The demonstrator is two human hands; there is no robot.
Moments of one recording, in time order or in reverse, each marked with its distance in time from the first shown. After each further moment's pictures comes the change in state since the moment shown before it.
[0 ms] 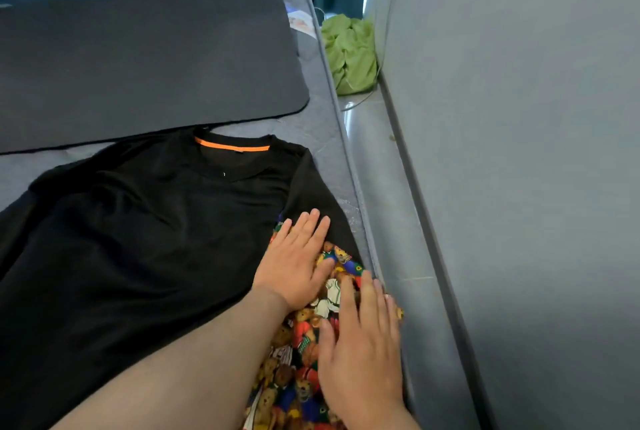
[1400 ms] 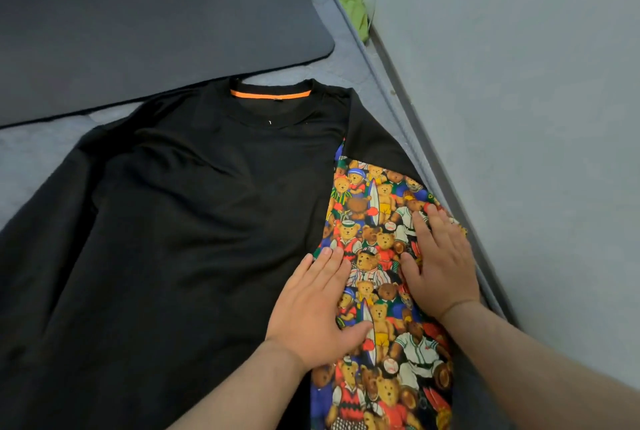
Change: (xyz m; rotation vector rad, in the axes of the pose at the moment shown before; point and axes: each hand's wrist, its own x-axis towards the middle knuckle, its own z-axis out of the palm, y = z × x) left_hand -0.175 -0.052 -0.005 -0.169 -0.110 0.157; right_hand -0.009 -0.001 0.033 -0.131 -0.053 0.054
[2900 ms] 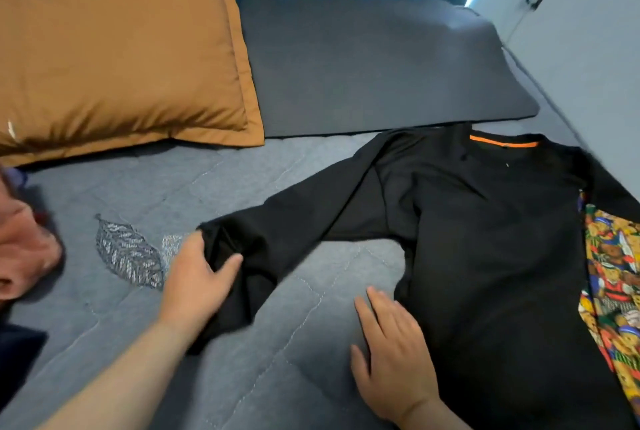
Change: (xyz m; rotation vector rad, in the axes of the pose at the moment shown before) left_hand -0.257 -0.458 -0.197 -0.445 0.572 -0.756; right_hand -0.114 -0.480 0.068 0.078 -0.047 -0.375
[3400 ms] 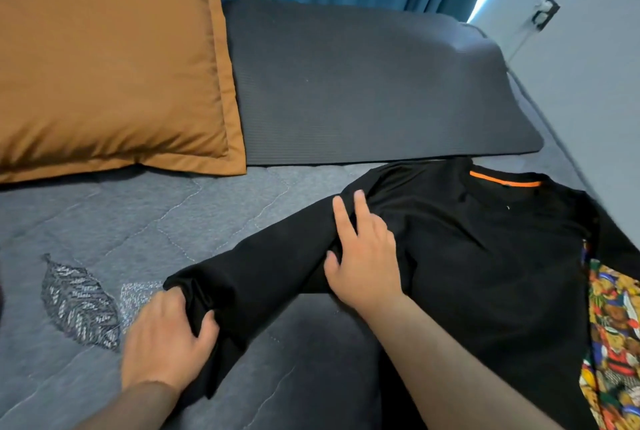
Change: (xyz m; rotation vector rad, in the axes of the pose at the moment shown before) left_hand 0.009 -0.010 0.028 0.532 -0.054 0.032; right_hand 0.195 0.008 -0.056 -0.002 0.099 0.069
